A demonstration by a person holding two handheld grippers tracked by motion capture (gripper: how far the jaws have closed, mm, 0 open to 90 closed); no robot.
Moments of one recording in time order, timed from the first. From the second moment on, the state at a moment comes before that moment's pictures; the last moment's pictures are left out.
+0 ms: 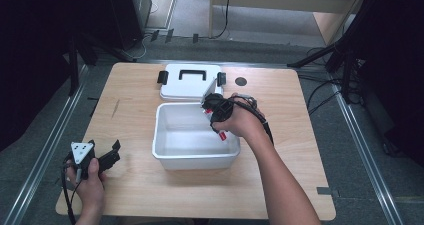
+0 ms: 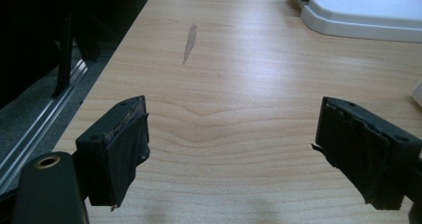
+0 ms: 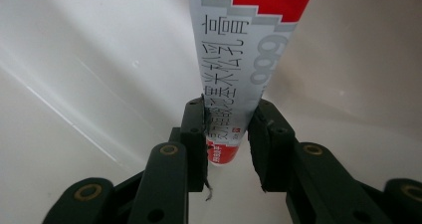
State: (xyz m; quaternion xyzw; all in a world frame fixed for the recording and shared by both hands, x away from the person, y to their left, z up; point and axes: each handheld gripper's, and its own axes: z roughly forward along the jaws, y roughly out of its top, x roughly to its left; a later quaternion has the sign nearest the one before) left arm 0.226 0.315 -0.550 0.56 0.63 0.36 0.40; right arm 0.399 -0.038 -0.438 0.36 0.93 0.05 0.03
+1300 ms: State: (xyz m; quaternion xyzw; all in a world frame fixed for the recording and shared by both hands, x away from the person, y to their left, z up) left arm 0.226 0.314 -0.550 0.56 0.63 0.37 0.39; right arm 0.382 -0.059 -0.405 0.29 0.94 0.18 0.09
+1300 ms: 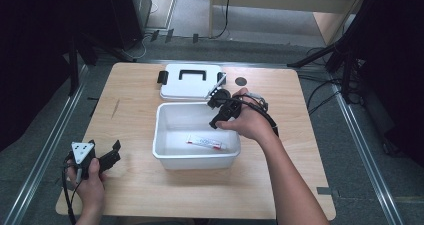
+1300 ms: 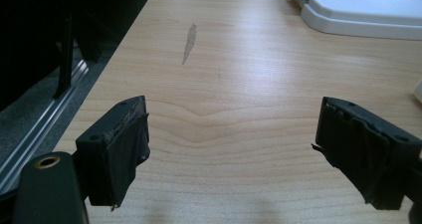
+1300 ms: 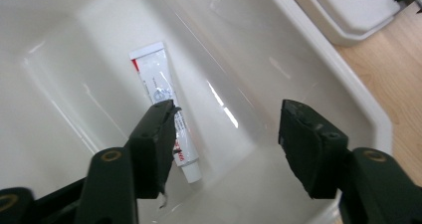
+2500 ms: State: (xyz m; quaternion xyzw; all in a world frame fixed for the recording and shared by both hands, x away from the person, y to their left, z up) left arm 0.225 0.312 -0.550 0.57 0.62 0.37 0.39; right arm 0.354 -0.196 -0.405 0.45 0.82 0.30 0.17
